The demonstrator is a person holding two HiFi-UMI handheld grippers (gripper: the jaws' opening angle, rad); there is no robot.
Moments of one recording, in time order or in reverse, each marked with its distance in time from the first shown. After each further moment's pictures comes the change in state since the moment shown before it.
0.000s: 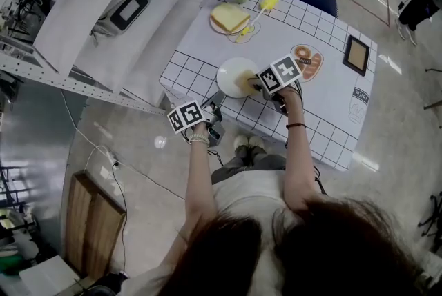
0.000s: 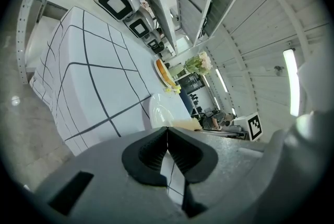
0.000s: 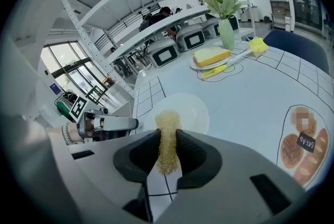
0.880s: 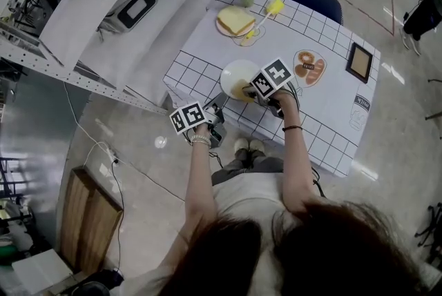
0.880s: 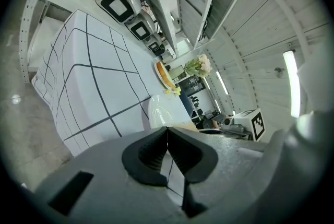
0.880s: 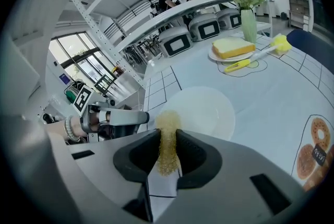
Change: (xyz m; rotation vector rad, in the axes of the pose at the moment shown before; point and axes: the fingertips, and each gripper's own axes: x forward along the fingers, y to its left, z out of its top) left arm -0.005 -0.003 0.000 -0.009 -0.030 0.005; right arm 0.019 0.033 -0.007 -0.080 0.113 0.087
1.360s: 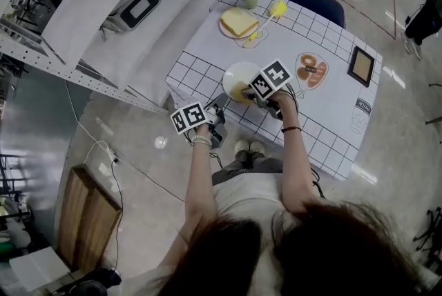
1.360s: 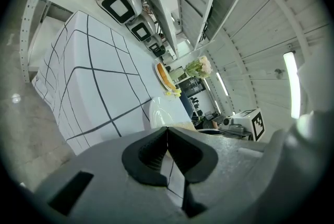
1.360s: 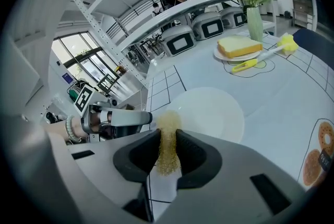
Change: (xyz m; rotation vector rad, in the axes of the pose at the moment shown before) left arm -0.001 0.001 0.004 -0.006 -0.009 -0.001; right arm 0.009 0.007 0.005 -0.014 0.011 0.029
